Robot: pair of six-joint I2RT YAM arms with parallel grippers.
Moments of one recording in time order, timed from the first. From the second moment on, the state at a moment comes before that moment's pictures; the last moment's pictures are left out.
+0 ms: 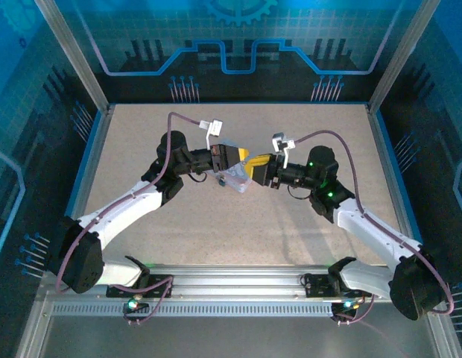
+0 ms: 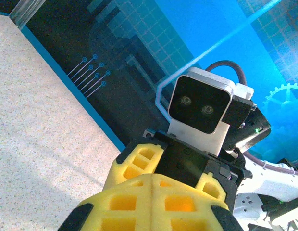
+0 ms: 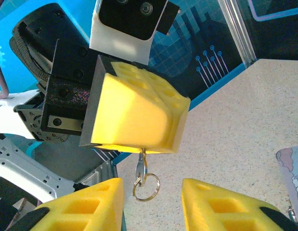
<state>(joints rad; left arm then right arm) -0.50 1.35 0.94 0.43 0.79 -0.89 0.48 1.14 0.75 0.34 -0.77 0.52</state>
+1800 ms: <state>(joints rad) -0.50 1.35 0.95 0.38 0.74 -0.89 0.48 1.20 0.81 0.34 -0.81 0.61</state>
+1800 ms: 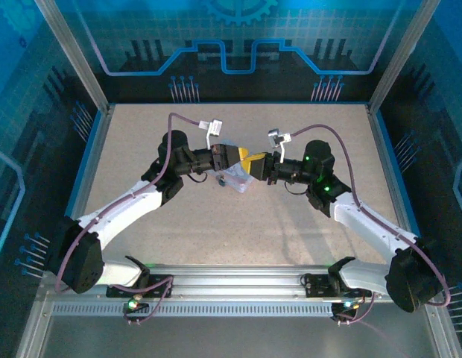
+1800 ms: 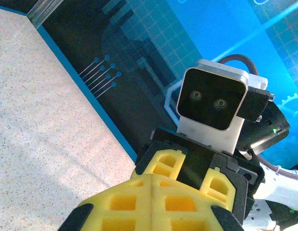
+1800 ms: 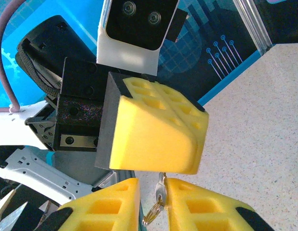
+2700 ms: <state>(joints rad) -0.50 1.35 0.95 0.38 0.71 -0.90 0.48 1.19 0.80 0.29 -0.77 0.60</state>
